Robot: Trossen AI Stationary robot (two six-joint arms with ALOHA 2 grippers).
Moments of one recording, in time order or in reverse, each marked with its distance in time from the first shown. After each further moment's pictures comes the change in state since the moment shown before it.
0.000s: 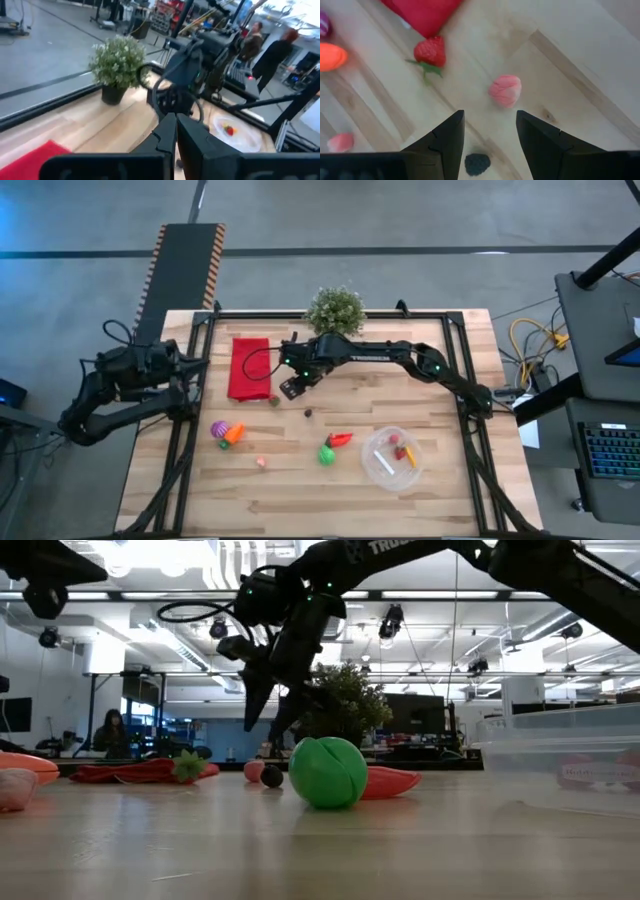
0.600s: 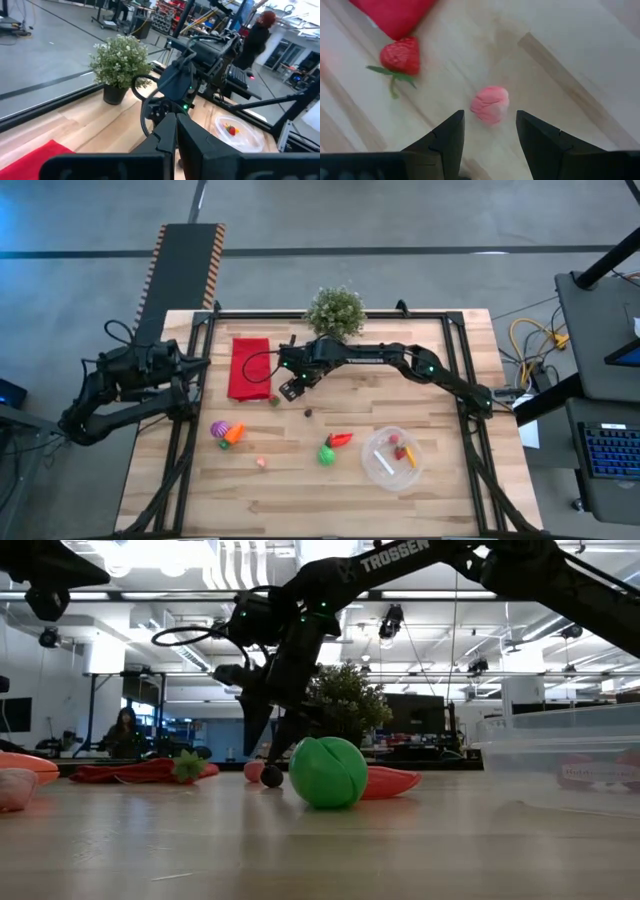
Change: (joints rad) left arm 0.000 0.003 -0.015 0.010 -0.007 0.002; right arm 0.000 0.056 0.008 0.024 0.034 -0.027
